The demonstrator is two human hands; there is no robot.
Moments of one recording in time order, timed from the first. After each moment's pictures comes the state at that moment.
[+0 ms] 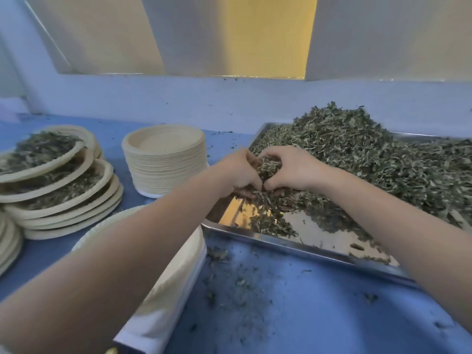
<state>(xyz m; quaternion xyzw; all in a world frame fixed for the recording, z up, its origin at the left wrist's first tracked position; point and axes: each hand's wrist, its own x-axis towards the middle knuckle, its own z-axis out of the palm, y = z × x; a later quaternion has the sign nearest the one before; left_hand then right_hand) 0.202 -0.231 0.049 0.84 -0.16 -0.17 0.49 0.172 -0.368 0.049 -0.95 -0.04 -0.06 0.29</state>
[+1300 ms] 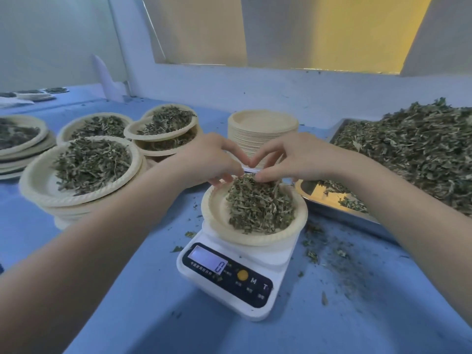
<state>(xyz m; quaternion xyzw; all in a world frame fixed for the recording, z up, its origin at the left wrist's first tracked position) 0.141 -0.020 0.065 0.90 -0.11 -0.05 0.41 0.136 -0.204 0.076 -0.94 -0.21 0.04 0.28</state>
